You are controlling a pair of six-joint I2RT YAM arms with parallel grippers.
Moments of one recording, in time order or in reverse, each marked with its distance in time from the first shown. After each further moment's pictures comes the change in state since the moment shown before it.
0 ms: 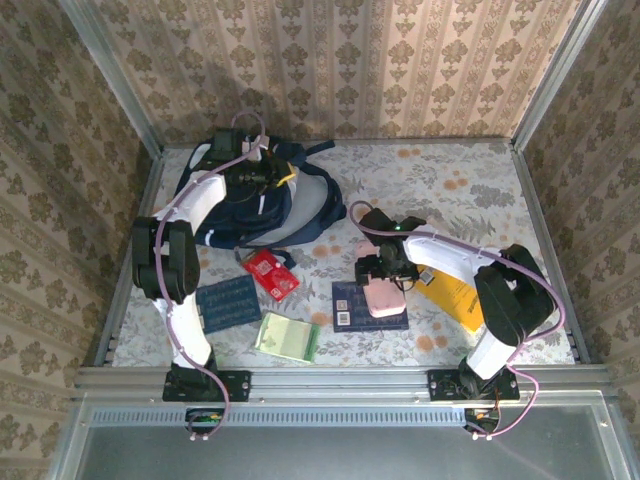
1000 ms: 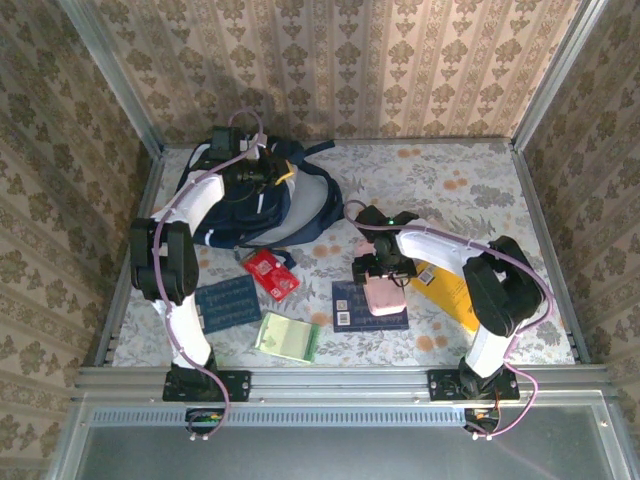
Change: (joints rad) left arm 0.006 -0.013 0.000 0.000 0.000 -0.003; right arm -0.003 0.088 0.064 -0.029 -0.007 -0.047
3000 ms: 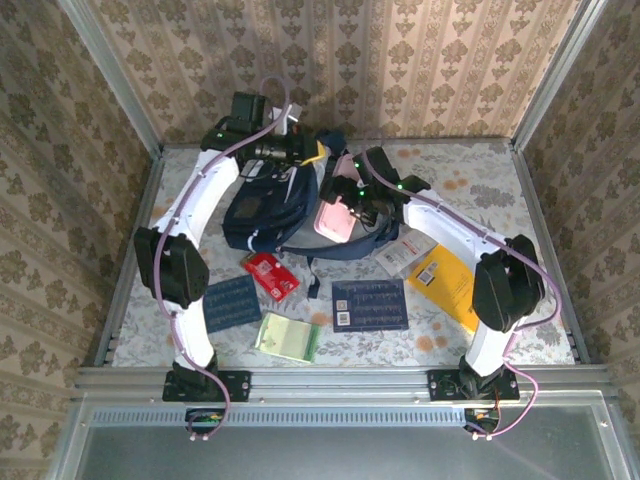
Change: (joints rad) left arm -0.162 0.000 0.399 -0.323 0.089 0.133; right arm -0.068 0.033 0.336 0.377 -0.205 0.494
